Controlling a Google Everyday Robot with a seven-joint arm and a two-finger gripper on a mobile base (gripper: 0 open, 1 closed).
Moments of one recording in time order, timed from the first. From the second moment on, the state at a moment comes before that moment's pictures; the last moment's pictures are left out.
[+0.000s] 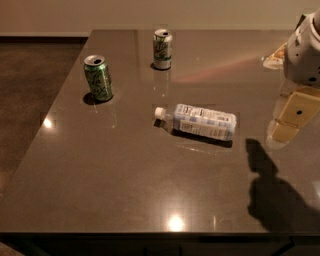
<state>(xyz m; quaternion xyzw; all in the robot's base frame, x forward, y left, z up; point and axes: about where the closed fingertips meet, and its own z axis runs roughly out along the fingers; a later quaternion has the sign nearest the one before) 0.438 -0.217 0.976 -0.60 0.78 -0.03 0.16</state>
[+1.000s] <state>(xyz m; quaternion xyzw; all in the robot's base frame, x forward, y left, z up) 0.469 -0.191 0.947 -0.61 0.78 0.02 0.15</state>
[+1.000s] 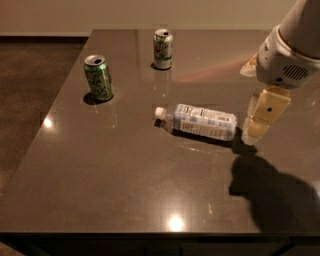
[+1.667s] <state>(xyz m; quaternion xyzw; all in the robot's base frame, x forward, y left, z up) 0.508 -0.158 0.902 -0.62 0.77 0.06 0.15</state>
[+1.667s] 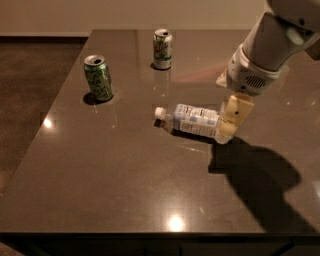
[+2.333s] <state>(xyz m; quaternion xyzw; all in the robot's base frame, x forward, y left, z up) 0.525 -0.125 0.868 -0.63 0.76 0.08 0.12</state>
